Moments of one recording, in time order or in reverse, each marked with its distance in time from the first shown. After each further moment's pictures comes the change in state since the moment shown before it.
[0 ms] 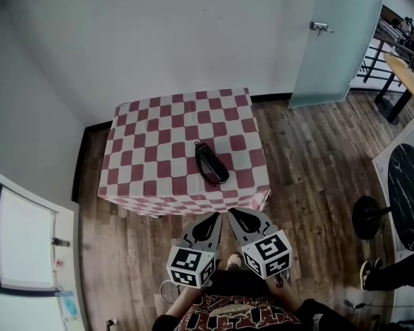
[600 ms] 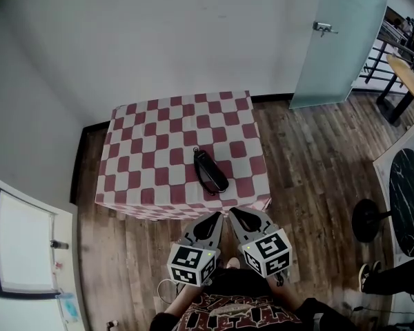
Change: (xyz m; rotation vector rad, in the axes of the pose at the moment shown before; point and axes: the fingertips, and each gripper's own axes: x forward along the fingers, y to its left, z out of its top) left arm 0.042 0.021 0.009 -0.015 0.027 -0.016; right arm 0.032 -0.035 0.008 -0.005 0.030 -0.001
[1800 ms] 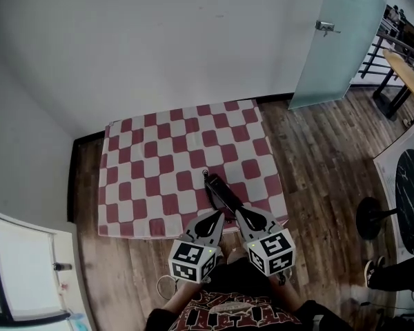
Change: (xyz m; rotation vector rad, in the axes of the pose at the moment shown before) left arm 0.069 0.117 0.029 0.012 0.067 -0.102; right arm 0.118 -0.050 0.028 0.056 0.034 -0.129
